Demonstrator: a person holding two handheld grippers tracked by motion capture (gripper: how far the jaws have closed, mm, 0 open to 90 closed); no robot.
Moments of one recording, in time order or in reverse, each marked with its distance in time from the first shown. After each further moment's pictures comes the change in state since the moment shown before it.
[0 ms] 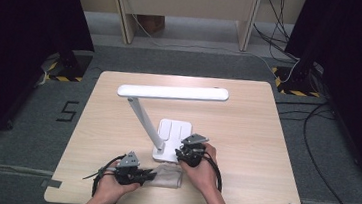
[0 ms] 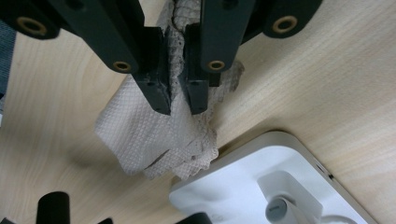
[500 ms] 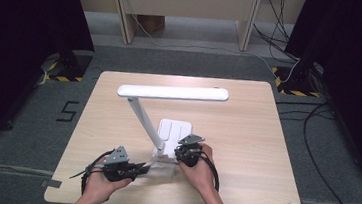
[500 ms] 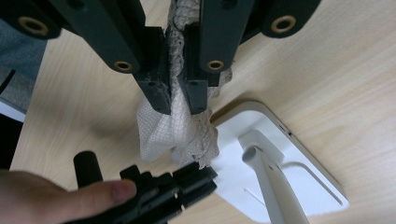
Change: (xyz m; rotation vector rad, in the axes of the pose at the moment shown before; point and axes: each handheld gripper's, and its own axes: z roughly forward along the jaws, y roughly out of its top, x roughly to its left) left arm -0.002 0.019 -0.039 -0.083 0.032 0.022; right arm 0.004 0.000 0.008 0.029 0.017 -0.023
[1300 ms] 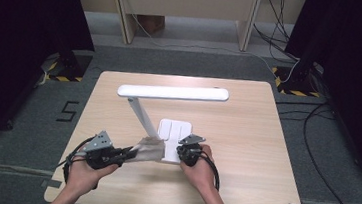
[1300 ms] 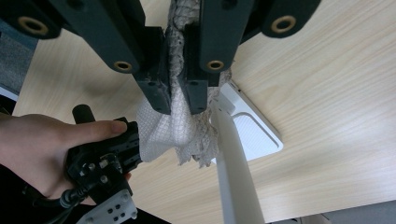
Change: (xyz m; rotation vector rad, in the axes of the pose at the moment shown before) left arm 0.013 0.038 -0.046 -0.085 0.076 0.004; right arm -0.001 -0.001 0.001 -0.008 0.004 0.015
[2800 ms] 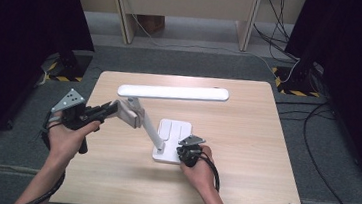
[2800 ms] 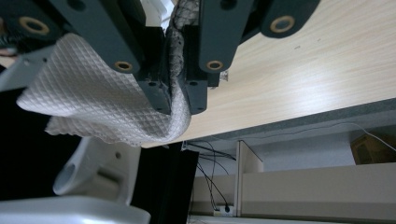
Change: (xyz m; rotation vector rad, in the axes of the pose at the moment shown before) left arm 0.048 0.081 -0.038 -0.251 0.188 -0.086; right arm 0.001 -0.002 0.000 -0.016 -0.010 -0.004
